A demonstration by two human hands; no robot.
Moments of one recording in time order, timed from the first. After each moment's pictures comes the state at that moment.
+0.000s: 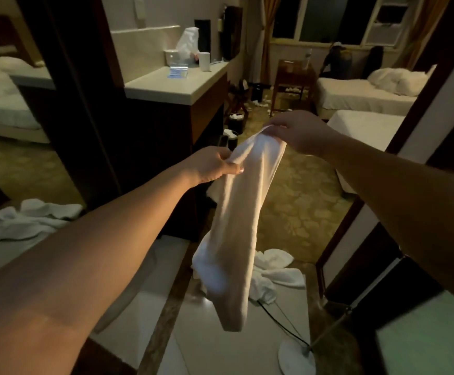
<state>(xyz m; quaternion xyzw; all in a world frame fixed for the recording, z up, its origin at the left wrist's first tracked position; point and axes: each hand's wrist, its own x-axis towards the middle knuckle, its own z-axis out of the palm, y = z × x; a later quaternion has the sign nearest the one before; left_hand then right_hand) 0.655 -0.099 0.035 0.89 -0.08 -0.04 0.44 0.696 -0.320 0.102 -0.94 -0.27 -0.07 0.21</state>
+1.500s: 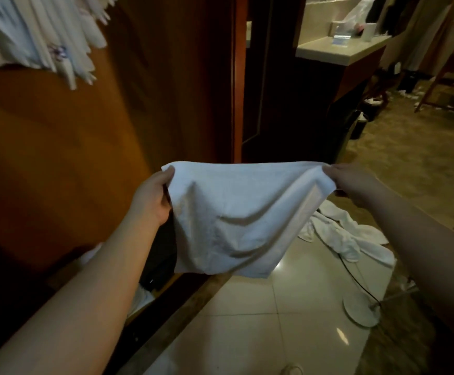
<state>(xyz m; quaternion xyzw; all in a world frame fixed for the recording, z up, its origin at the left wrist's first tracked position) -0.026 0.049 -0.041 0.41 0.37 0.29 0.78 0.266 -0.247 -0.043 -0.83 -0.20 0.18 0.49</state>
